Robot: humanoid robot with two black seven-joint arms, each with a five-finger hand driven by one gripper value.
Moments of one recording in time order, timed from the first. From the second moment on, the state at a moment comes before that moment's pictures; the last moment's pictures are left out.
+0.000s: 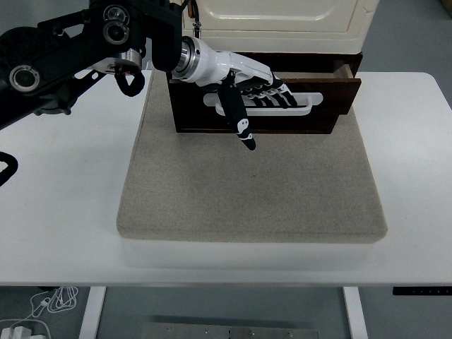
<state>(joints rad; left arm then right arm) -1.36 0.33 -0.46 -1.20 0.77 -0.61 0.48 -0.02 0.00 -0.04 0.15 0.00 -0.01 -0.09</state>
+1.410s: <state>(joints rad) -1.36 0.34 -0.49 -1.21 0.74 -0.61 0.48 -0.02 0.00 -0.04 0.15 0.00 -0.01 -0.09</state>
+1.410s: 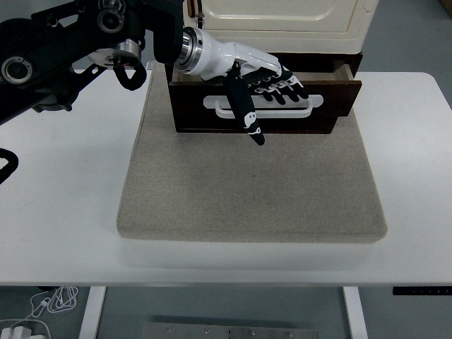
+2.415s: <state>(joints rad) -1.36 0.33 -0.44 -1.22 0.78 -0.59 0.49 -0.02 0.00 -0.04 0.15 0.00 -0.01 -0.09</state>
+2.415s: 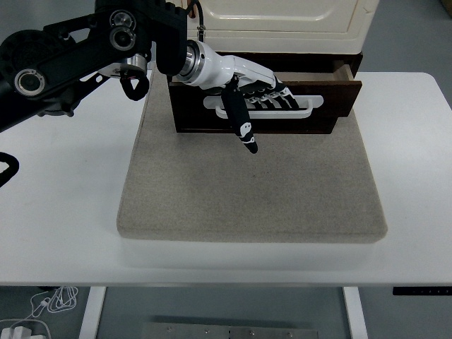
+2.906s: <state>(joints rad) -1.37 0.33 -0.44 -1.23 0.76 -0.61 0.49 -0.02 0.00 -0.04 0.15 0.00 -0.01 -0.09</state>
